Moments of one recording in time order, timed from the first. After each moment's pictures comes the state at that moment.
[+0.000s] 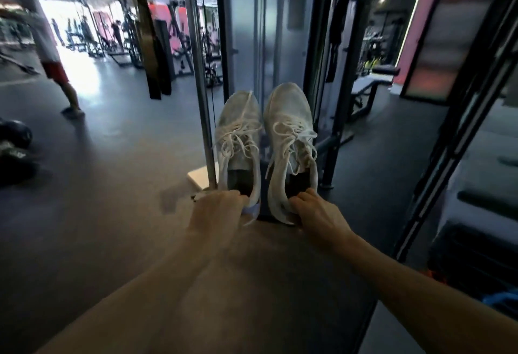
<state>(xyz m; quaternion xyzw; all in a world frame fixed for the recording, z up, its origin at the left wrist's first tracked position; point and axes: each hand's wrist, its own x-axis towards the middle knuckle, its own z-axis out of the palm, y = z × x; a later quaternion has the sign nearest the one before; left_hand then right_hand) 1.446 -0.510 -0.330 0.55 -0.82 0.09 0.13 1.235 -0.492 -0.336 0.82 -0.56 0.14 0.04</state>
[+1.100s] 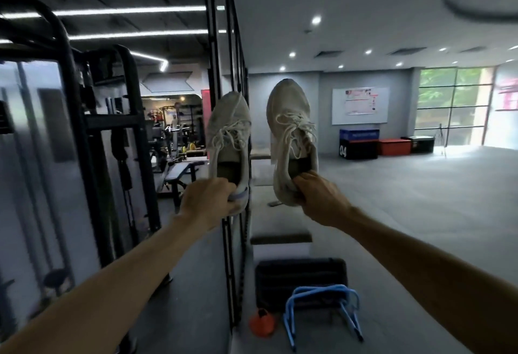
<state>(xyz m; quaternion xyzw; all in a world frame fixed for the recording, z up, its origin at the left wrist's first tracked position) 1.057 -0.297 -0.019 0.17 -0.93 0.14 0.29 0.873 -0.121 -0.033 0.55 -0.77 0.20 0.24</state>
